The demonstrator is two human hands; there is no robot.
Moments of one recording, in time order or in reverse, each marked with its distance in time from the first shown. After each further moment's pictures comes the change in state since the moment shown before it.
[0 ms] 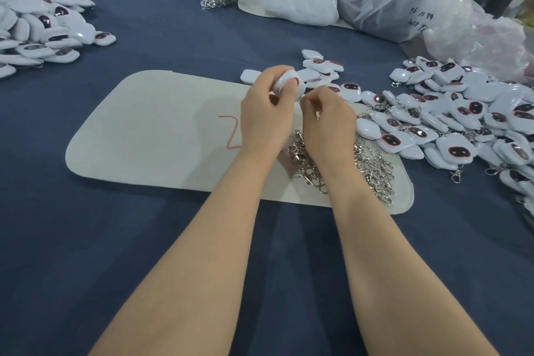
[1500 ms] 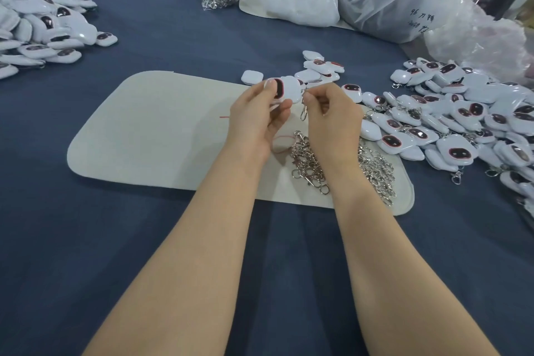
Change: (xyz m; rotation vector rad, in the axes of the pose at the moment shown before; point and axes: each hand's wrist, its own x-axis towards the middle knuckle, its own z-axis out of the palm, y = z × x) left_hand 0.007 0.002 -0.007 -0.700 0.043 -0.595; right_hand 0.002 -0.007 -0.004 0.159 0.050 0.064
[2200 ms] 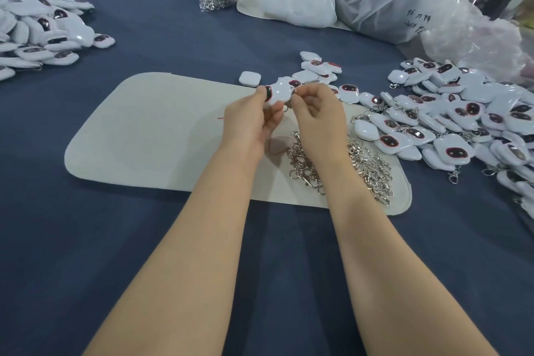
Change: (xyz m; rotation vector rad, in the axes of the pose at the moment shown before) left_hand 0.003 0.002 -0.004 0.044 0.046 -0.001; right_hand -0.002 -0.005 0.008 0.289 -0.128 0.125
